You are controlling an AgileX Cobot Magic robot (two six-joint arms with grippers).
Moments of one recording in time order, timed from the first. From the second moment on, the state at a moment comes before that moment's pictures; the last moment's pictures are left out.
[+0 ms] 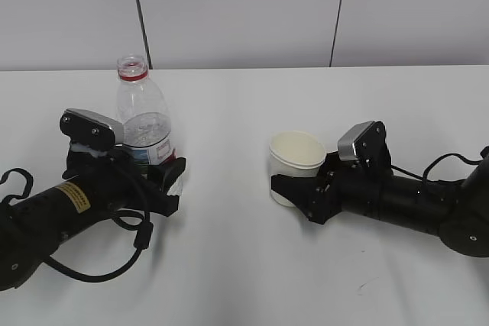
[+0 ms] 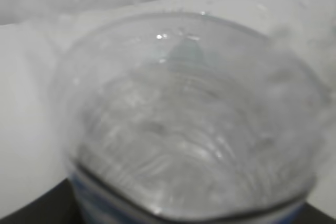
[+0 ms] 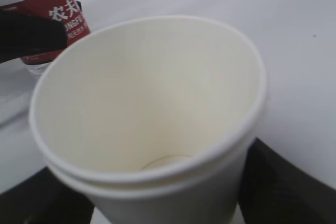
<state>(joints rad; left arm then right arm) -0.40 2.06 -0.57 0.21 -1.14 -0.07 0.12 2.26 -0.80 -0.84 -1.17 0.32</state>
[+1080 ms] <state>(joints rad) -0.40 1.88 -0.57 0.22 -1.06 0.49 0.30 2.06 -0.80 -1.09 -1.15 0.56</state>
